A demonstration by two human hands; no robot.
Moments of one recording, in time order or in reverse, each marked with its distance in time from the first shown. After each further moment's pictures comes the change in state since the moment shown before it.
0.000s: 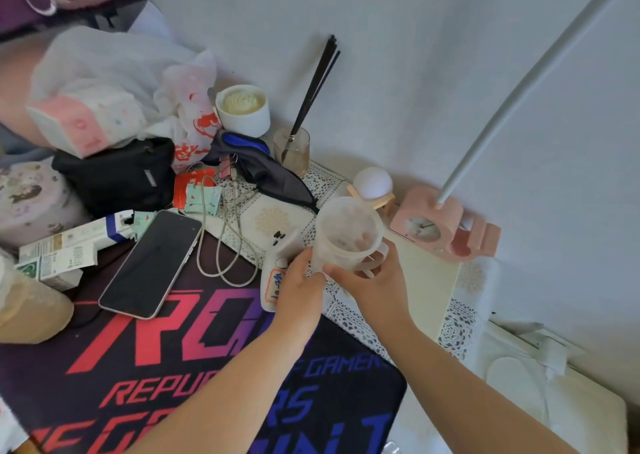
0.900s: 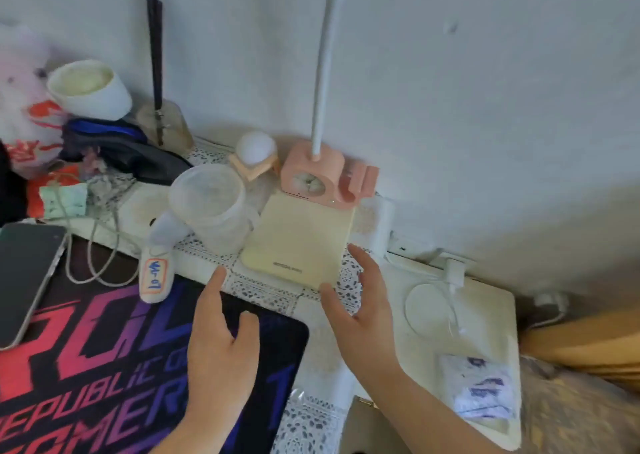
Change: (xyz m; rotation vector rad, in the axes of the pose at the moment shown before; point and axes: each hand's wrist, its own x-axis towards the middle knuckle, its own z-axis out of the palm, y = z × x) left_hand -0.092 -0.044 0.023 0.521 0.102 0.238; right_hand -0.093 0.042 -0.104 -0.124 0.195 -0.091
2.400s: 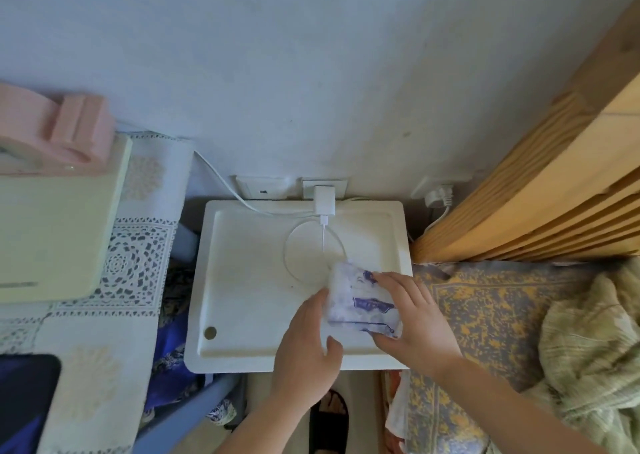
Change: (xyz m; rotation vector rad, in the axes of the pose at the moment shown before) left_hand -0.119 -0.043 0.293 0.366 -0.732 0.347; right_hand -0.054 0.260 -0.252 -0.680 -0.072 -0.029
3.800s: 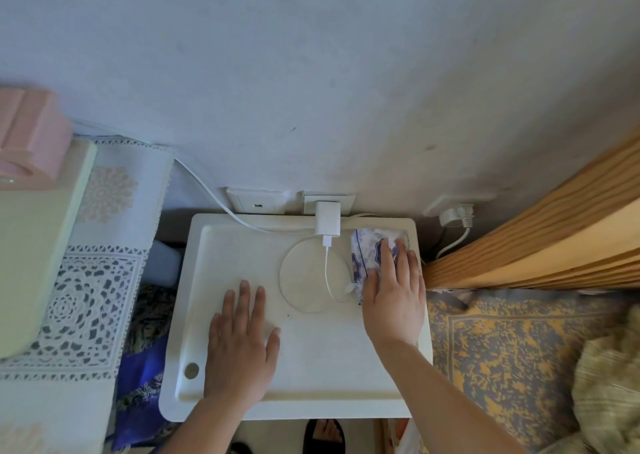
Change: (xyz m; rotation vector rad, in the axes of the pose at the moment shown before) left_hand 0.056 -0.093 -0.026 0.624 0.013 -0.118; right_hand 0.093 -0.006 0.061 -0.191 0.291 0.473
